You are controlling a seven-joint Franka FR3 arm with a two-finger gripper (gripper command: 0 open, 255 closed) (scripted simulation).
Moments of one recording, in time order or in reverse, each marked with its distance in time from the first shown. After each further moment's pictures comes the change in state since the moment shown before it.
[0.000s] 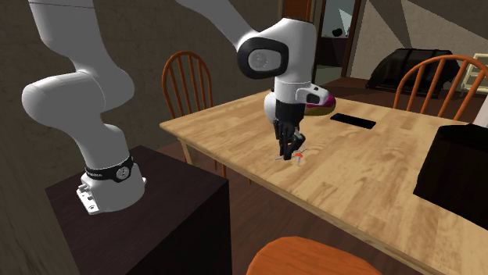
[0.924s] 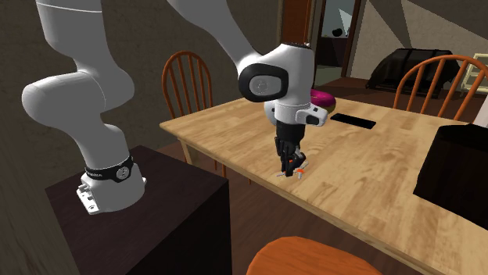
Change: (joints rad) arm 0.000 0.110 -0.023 -0.020 -0.062 0.144 0.032
